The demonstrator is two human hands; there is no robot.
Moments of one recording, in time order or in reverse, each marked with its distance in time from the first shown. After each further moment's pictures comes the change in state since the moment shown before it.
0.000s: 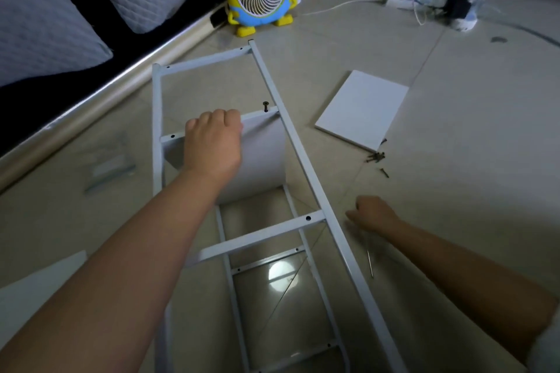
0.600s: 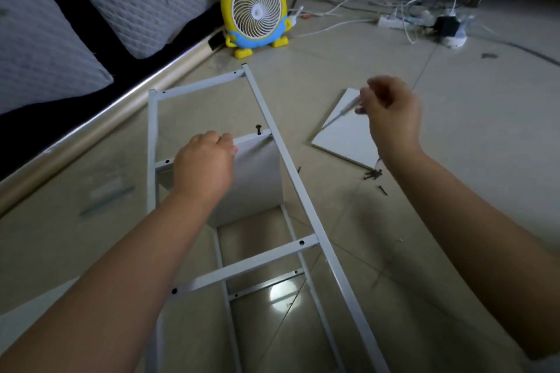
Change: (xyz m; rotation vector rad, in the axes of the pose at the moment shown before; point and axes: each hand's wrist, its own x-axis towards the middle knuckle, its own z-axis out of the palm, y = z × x) left_hand 0.006 -0.007 -0.001 0.081 0.116 0.127; right_hand -0.049 -0.072 -0.163 1.136 0.823 -0.352
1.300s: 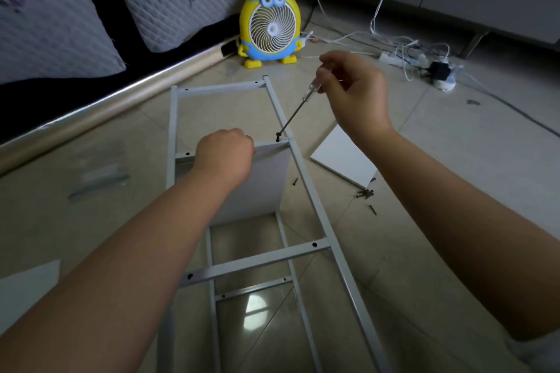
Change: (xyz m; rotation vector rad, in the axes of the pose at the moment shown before) left_hand 0.009 0.005 -0.019 0.118 -0.290 -0.046; right_hand -0.013 -0.071 0.051 -0.132 -0.214 -0.495
